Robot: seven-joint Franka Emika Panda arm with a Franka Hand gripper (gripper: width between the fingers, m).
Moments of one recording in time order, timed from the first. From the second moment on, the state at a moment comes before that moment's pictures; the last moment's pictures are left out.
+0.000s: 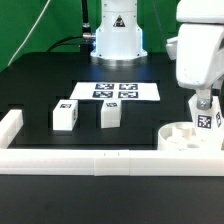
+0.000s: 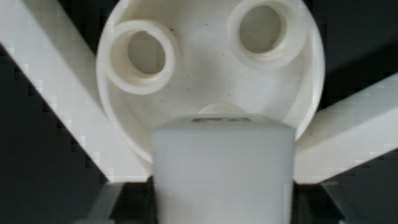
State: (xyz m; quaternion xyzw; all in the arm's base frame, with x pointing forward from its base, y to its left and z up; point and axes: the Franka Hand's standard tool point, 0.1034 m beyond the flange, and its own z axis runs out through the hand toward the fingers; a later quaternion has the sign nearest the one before) arm 0.622 0.107 0.084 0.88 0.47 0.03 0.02
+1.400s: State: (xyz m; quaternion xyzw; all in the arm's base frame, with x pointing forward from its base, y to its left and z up) arm 0.618 0.122 0.082 0.96 -0.28 0.03 -0.04
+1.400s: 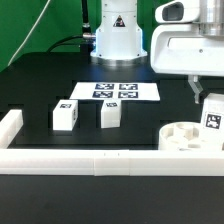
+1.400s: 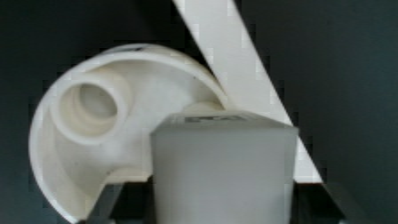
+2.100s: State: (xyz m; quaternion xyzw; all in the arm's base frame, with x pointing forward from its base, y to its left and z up) arm 0.619 0.127 0.099 0.97 -0.24 0.02 -0.04
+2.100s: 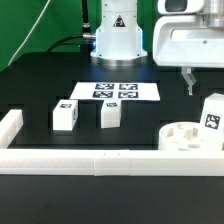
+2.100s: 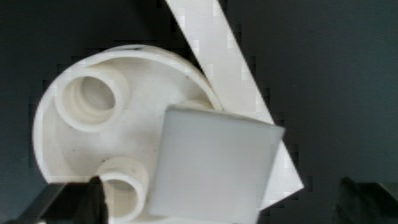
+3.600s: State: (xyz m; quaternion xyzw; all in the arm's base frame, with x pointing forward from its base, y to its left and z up) arm 0.621 0.130 0.102 0.91 0.40 0.04 0.00
